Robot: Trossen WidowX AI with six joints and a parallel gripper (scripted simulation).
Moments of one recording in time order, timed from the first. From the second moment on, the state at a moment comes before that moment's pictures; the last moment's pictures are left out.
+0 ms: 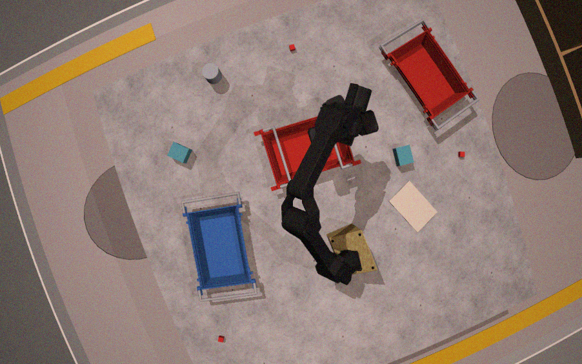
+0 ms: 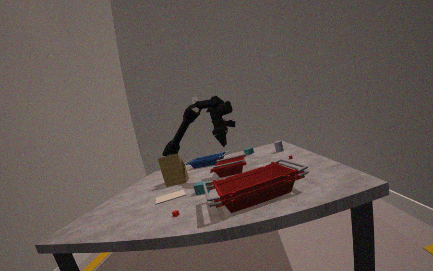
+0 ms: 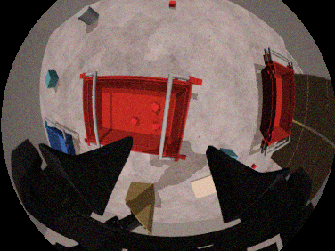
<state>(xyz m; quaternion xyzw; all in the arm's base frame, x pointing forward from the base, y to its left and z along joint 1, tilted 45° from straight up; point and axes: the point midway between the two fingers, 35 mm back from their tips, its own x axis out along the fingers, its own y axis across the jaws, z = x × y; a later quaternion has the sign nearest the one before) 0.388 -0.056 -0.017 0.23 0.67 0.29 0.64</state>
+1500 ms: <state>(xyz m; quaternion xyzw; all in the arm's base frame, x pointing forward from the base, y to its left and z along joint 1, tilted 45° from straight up) 0.122 0.249 0.202 -0.60 -0.26 0.70 0.28</state>
